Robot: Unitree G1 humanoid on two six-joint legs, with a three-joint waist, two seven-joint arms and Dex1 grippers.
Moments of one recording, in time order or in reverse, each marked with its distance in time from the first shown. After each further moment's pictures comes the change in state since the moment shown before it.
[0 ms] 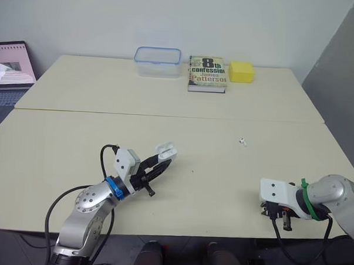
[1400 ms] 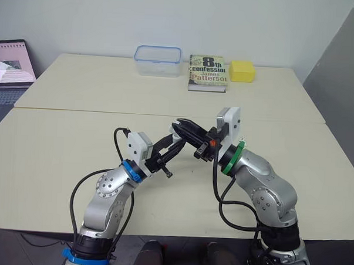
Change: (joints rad) left arm -0.165 -0.146 -0.048 0.036 0.037 -0.090 0.047; right arm -0.186 1.087 -0.138 0.148 0.390 -0.199 -0.635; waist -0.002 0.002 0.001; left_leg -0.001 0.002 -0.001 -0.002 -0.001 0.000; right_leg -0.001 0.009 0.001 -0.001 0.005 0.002
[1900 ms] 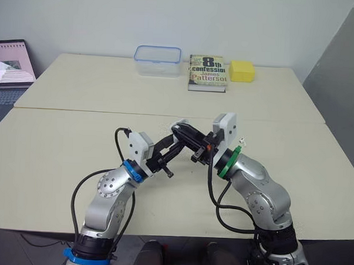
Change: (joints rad) left arm 0.001 -0.004 -0.013 -0.001 0.001 0.004 0.016; right arm 0.030 0.005 0.052 0.041 -0.033 -0.085 -0.021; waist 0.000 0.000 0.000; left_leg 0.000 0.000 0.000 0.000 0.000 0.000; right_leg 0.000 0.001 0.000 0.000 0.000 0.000
